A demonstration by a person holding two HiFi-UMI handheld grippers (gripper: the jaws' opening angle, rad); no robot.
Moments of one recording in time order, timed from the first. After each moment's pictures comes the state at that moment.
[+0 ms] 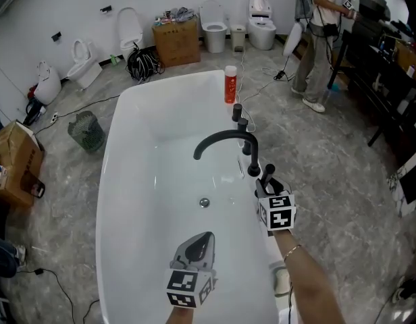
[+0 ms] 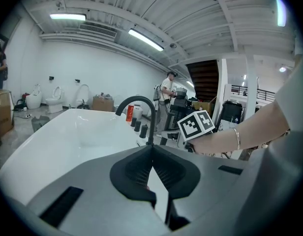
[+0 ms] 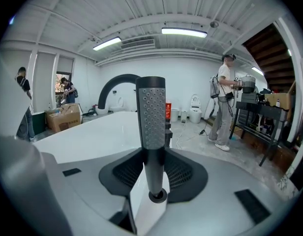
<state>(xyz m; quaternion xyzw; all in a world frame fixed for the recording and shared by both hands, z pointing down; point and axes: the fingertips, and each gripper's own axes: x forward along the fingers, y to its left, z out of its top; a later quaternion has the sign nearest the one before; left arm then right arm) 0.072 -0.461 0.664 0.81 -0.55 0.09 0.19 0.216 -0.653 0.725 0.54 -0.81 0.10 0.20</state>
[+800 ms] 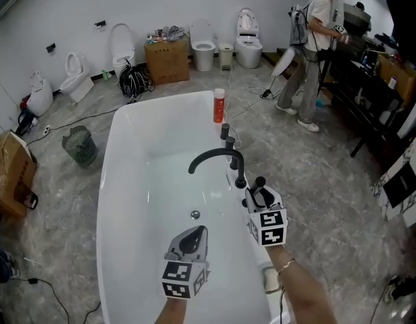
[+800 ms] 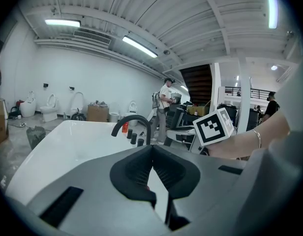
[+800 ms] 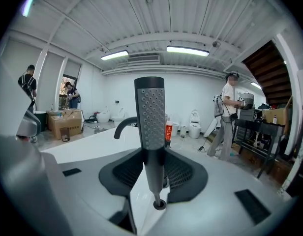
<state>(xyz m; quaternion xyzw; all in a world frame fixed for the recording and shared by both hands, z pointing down) 0.064 -0.431 0.551 0.83 -0.53 0.08 0.16 0.200 -0.567 0.571 0.55 -0.82 0.04 0.15</state>
